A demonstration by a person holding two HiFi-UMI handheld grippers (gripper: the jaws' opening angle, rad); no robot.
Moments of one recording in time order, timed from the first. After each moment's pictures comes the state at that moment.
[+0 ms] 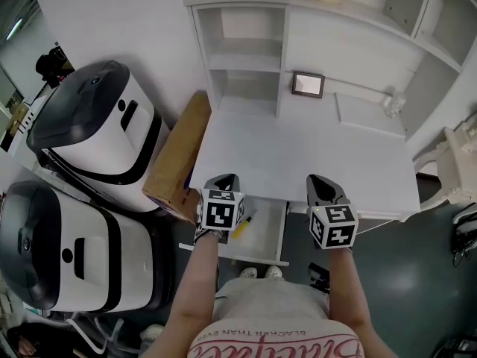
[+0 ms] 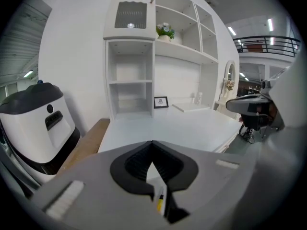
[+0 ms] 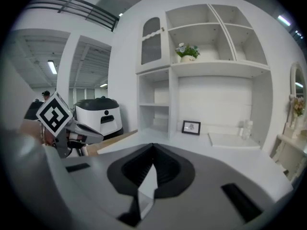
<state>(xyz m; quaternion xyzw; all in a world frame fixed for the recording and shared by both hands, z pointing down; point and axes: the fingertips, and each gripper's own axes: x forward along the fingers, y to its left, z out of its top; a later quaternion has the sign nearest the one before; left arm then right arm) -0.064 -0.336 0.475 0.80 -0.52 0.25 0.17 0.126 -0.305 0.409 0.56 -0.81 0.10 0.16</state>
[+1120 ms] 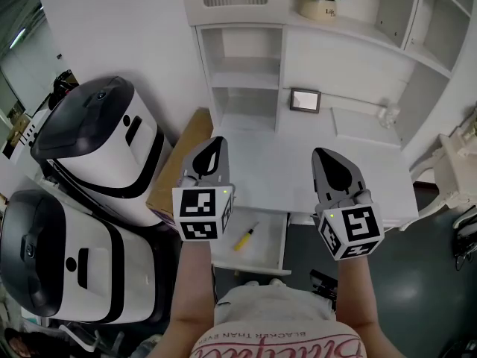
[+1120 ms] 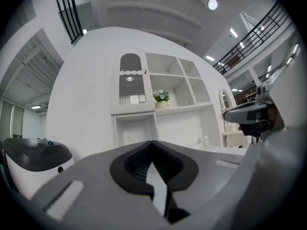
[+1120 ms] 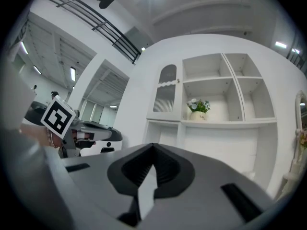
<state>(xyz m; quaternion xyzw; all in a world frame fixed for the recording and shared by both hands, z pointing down) -0.082 -0.338 0.246 0.82 -0.56 0.04 -0.07 0.094 -0.285 0.225 0.54 -0.83 -0.10 0.04</state>
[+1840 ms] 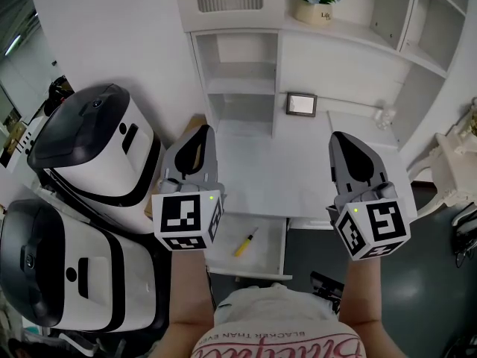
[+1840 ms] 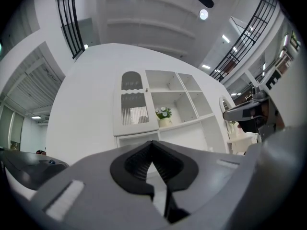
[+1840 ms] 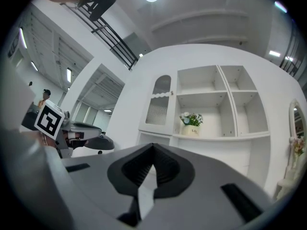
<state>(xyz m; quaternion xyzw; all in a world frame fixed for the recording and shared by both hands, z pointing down) -0.094 -0.327 0.176 0.82 -0.56 -0.02 -0.14 0.114 -0.282 0.160 0.57 -0.81 -0.13 0.01</state>
